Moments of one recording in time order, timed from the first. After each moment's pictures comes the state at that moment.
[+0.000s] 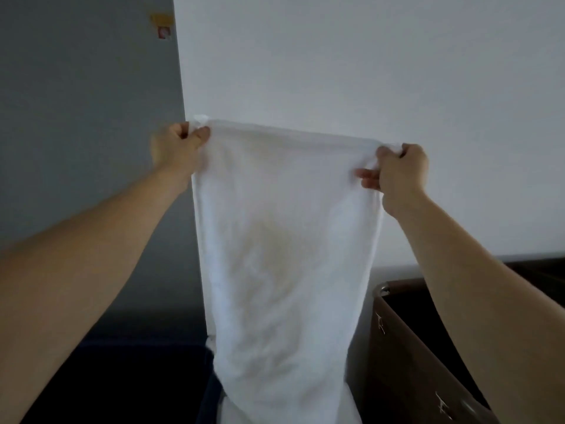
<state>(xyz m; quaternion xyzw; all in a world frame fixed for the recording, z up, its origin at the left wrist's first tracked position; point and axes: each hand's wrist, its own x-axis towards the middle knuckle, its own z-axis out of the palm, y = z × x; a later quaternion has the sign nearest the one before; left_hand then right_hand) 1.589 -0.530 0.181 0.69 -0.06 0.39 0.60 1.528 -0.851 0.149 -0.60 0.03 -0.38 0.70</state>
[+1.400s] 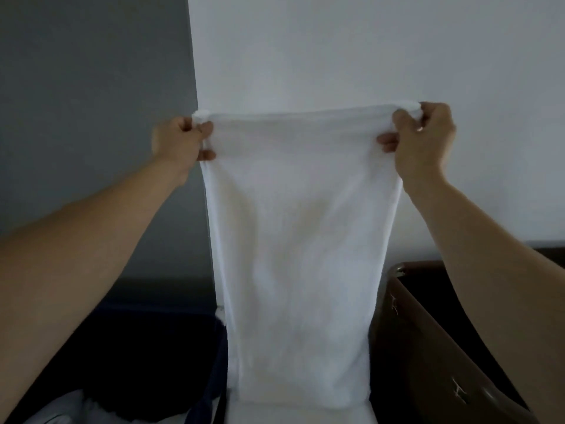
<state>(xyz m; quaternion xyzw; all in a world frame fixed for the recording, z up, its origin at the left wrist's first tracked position) 1.631 -0.494 0.135 0.67 -0.05 0.29 0.68 1.556 -0.832 0.138 -0.64 -0.01 -0.51 0.58</state>
